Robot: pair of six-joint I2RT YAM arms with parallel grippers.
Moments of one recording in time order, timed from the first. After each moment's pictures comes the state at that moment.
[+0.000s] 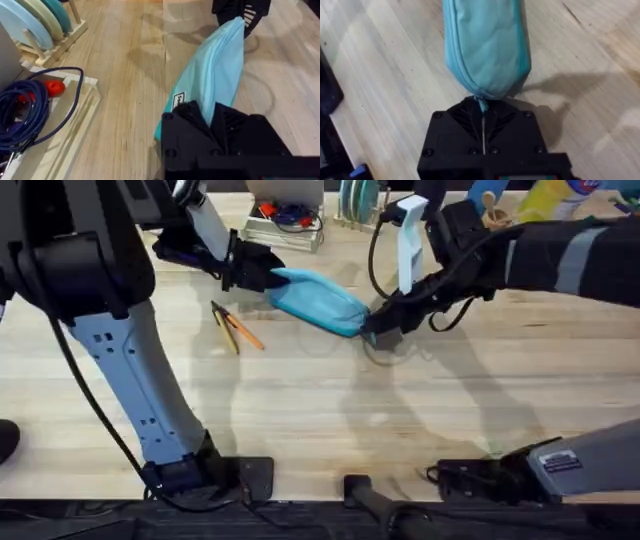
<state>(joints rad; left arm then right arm) 0.19 2.31 1.67 -1.44 1.18 2.06 0.30 1.69 0.98 -0.54 -0.62 -0.38</state>
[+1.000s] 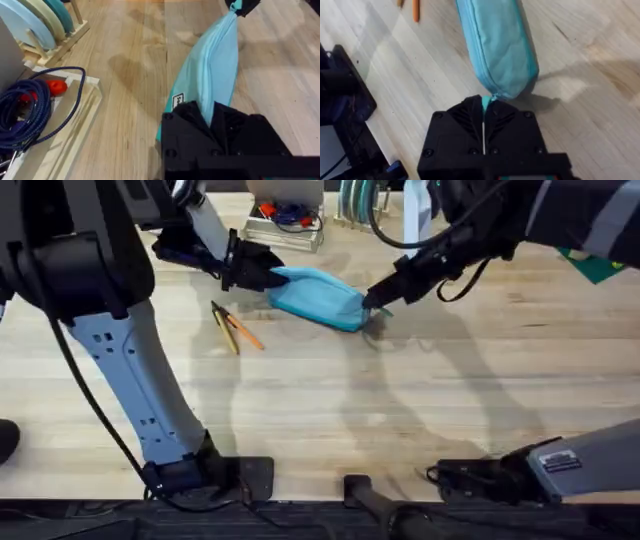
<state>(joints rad) 0.19 2.31 1.67 -1.44 1.19 2.06 0.30 1.69 1.23 -0.81 -0.61 -0.31</state>
